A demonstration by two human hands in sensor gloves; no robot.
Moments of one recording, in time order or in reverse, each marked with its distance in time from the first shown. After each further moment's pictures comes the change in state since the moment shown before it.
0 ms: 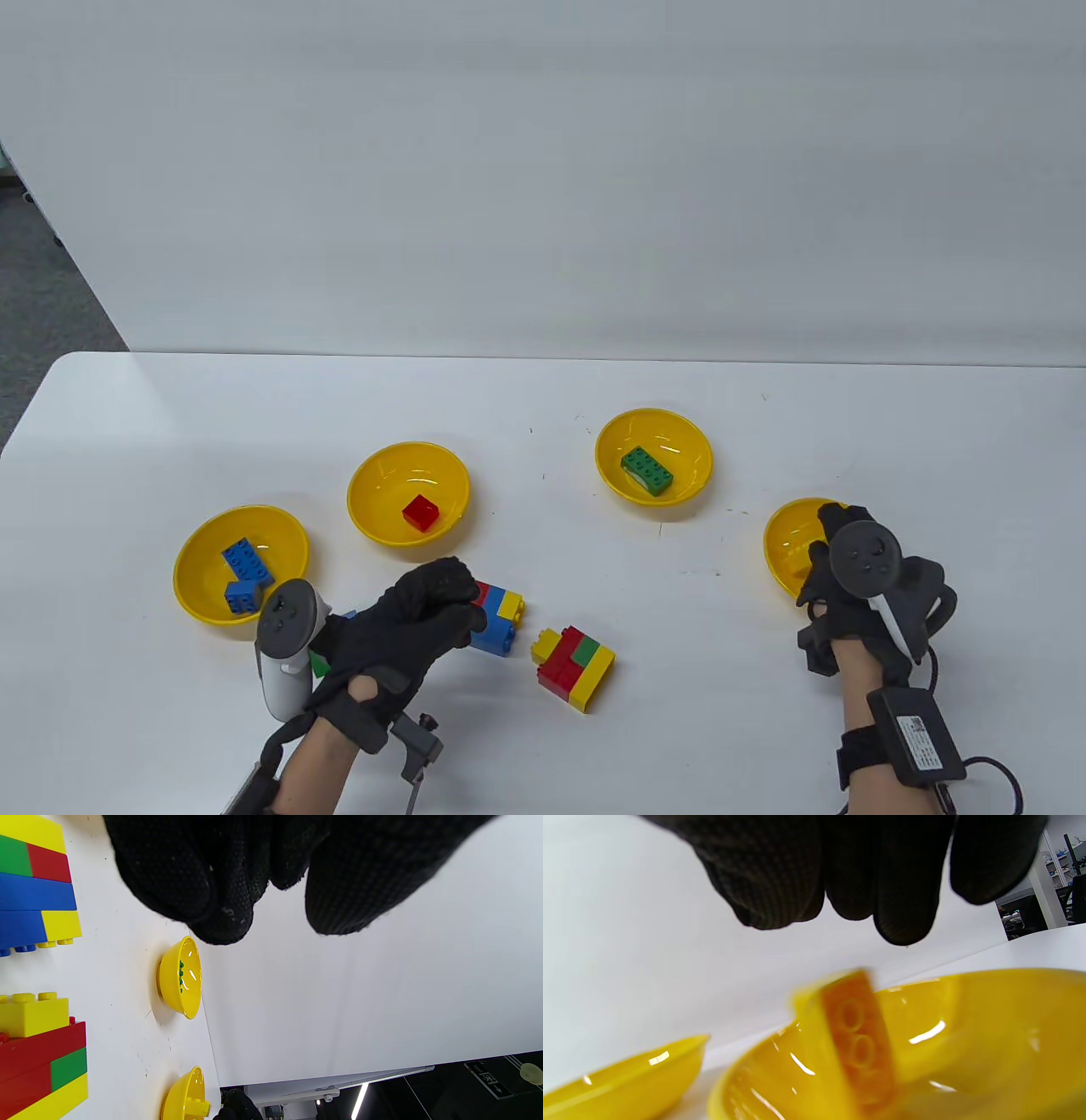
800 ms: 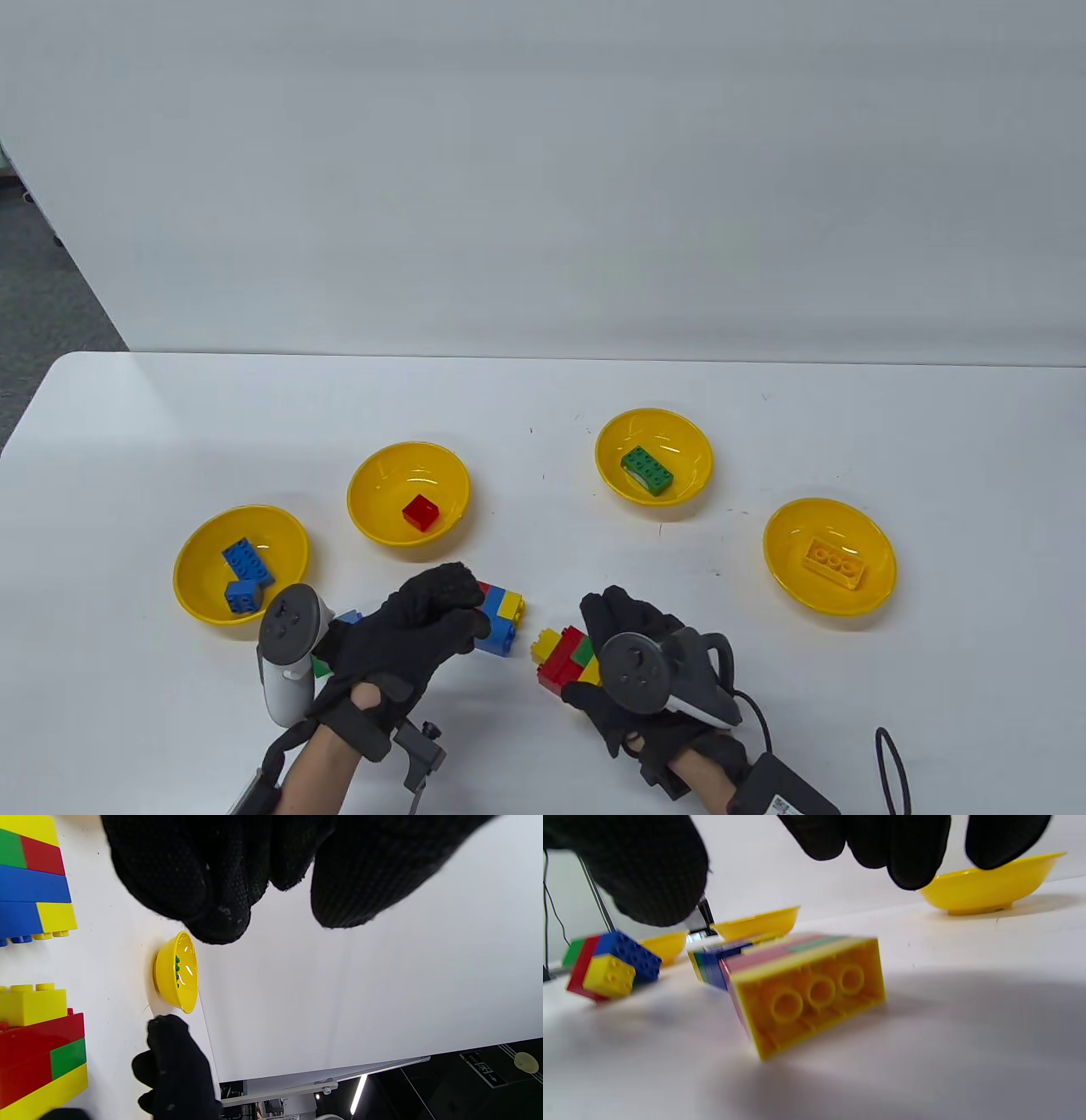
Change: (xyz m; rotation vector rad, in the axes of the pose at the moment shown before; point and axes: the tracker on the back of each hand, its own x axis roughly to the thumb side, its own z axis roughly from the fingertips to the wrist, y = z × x) left_hand 0.001 -0.004 0.003 -0.013 -0.017 -0.020; right_hand 0.173 0.068 0.150 0.534 -0.638 0.071
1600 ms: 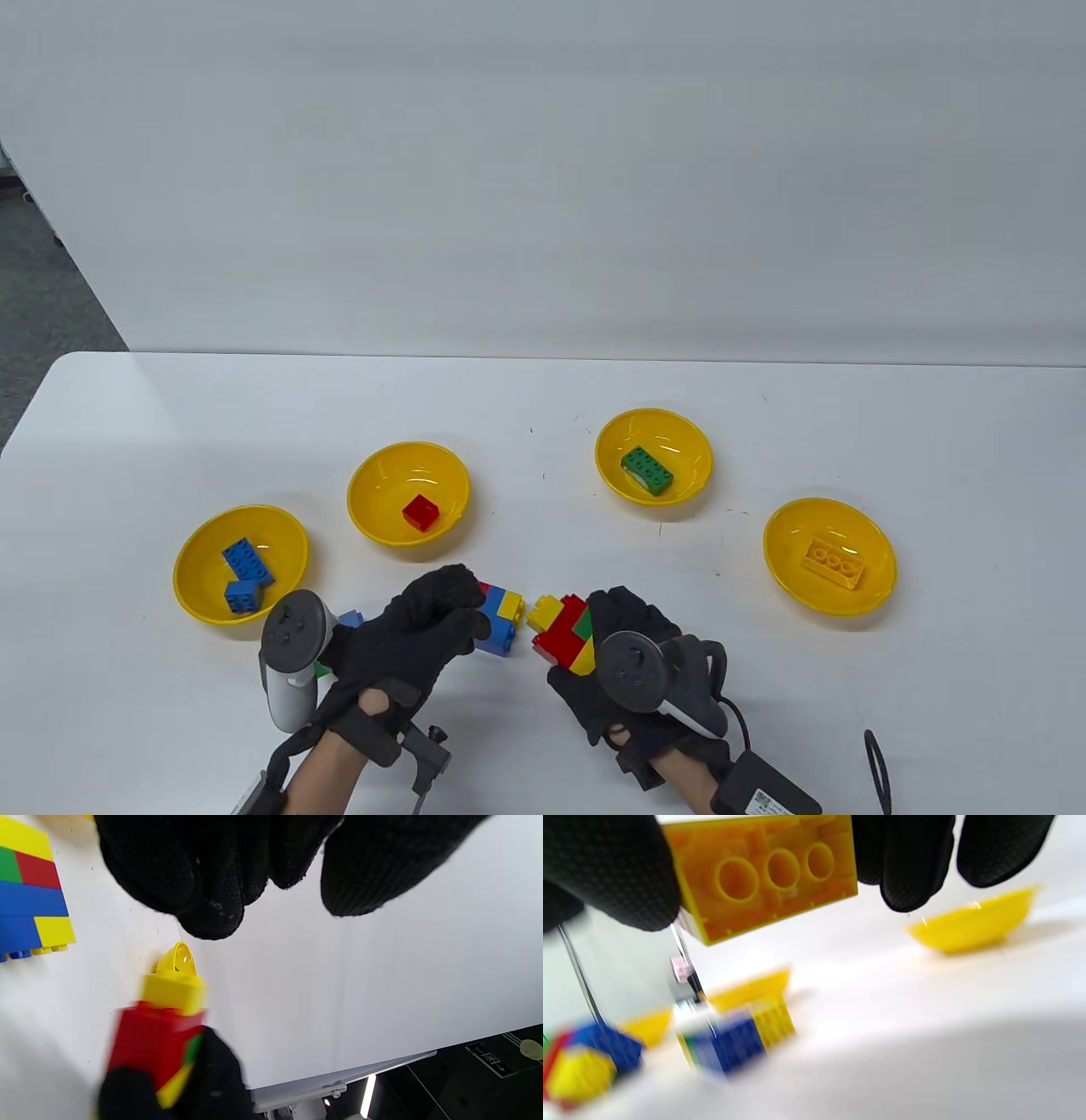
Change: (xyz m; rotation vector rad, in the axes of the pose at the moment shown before) left_hand 0.006 -0.009 0.006 0.059 -0.033 -0.097; right_hand -0.005 -0.025 0.009 -0.325 0.043 -0.202
